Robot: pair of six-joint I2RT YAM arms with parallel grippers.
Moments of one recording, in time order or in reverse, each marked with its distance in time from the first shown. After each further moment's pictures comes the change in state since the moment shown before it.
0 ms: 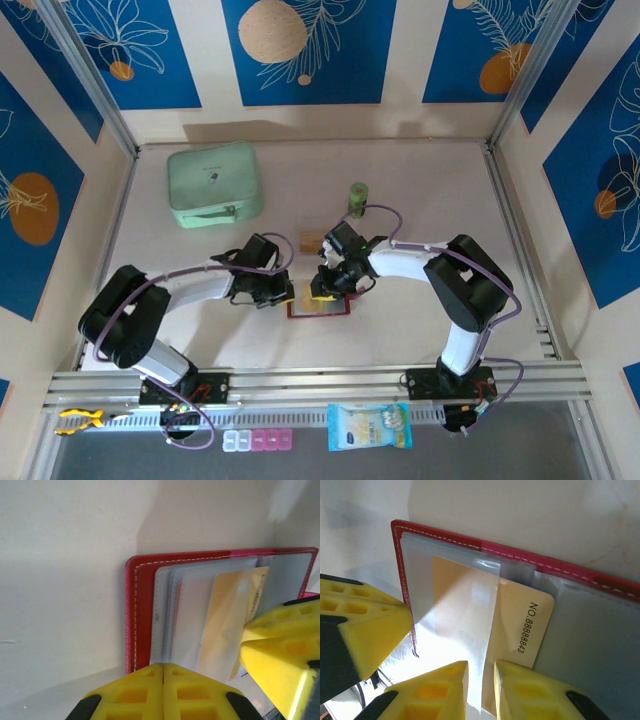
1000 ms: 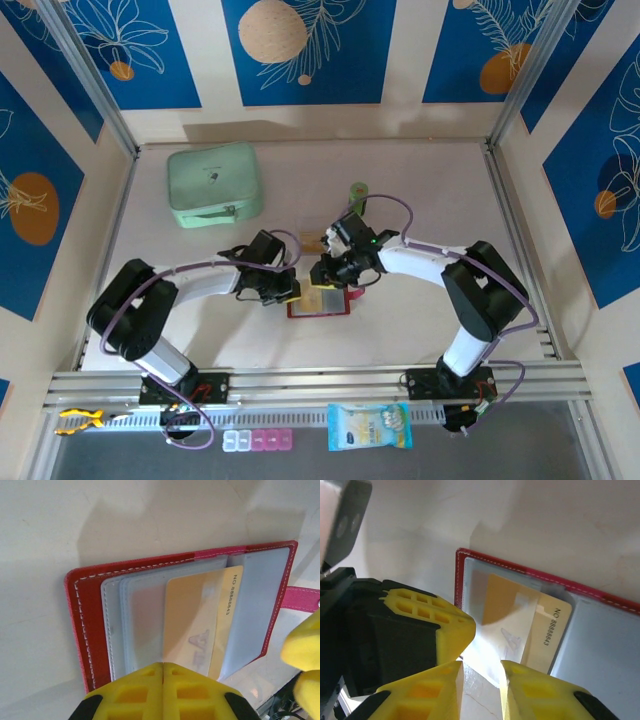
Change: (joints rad) left arm -0.032 0.062 0.052 0.010 0.035 0.017; right arm -0.043 -0.092 0.011 0.005 -0.023 0.000
